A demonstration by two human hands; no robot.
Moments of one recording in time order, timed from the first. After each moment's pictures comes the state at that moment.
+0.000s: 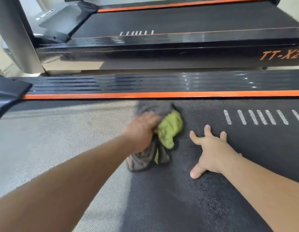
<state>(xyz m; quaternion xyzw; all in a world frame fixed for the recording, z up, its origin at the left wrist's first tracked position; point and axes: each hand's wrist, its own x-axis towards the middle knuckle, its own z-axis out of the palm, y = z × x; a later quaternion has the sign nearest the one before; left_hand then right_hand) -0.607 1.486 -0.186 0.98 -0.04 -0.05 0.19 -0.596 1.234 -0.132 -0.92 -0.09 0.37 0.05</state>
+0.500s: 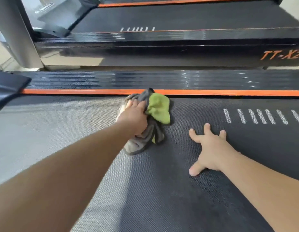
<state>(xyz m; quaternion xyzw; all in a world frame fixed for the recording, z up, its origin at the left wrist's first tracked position) -0.577 1.497 -0.176 0.99 0.11 -0.05 0.10 -0.593 1.233 -0.141 -0.93 -0.10 0.36 0.04</state>
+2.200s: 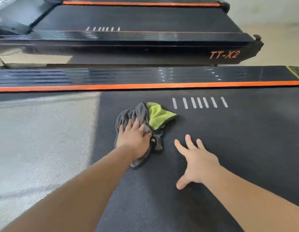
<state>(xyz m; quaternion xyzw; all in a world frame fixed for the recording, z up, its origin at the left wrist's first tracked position) -0.661 1.328 -0.170 0.98 0.06 -0.18 0.11 -0.680 1.100 -0.125 -0.93 -0.14 0.33 -0.04</state>
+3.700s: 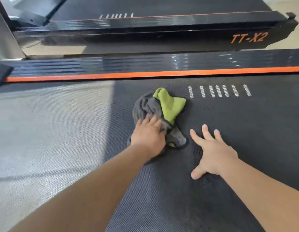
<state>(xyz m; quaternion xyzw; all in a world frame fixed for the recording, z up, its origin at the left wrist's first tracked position) -0.687 1.317 -0.172 0.98 0.03 -0.12 0.13 -0.680 1.107 -0.125 -0.93 -0.09 0.35 0.00</state>
